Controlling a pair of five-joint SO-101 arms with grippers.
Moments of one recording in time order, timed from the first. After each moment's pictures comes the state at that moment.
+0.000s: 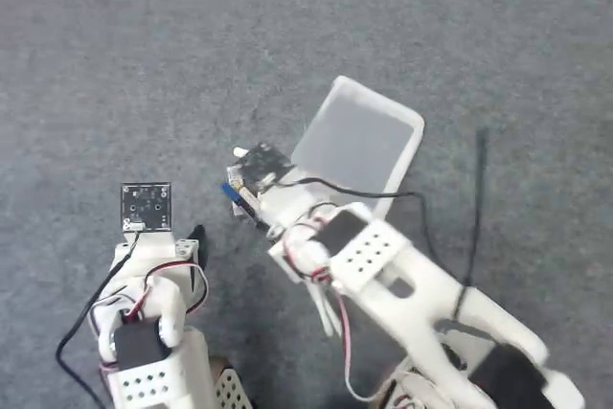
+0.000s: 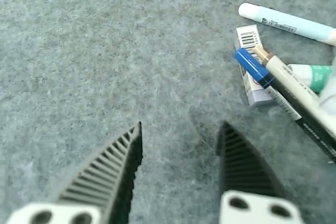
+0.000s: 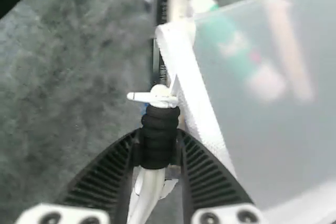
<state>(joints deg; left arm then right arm) -20.4 -103.8 91.4 72.0 -6.5 -46.1 -23.9 44.9 54.2 0.6</state>
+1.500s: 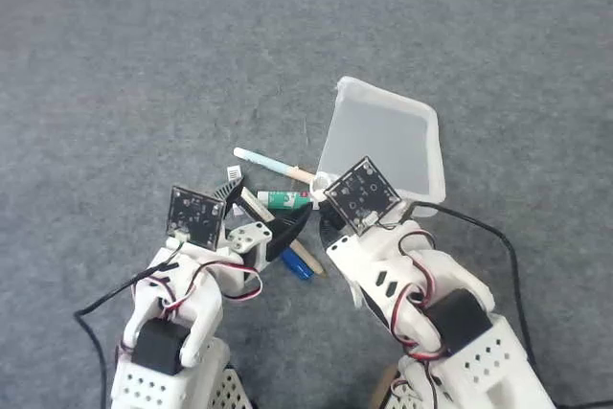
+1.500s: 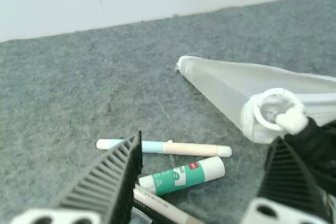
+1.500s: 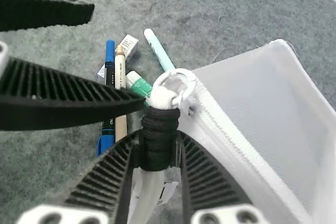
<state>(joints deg) 11.0 -103.8 89.5 51.7 5.9 -36.3 -74.6 63.7 56.4 8.4</state>
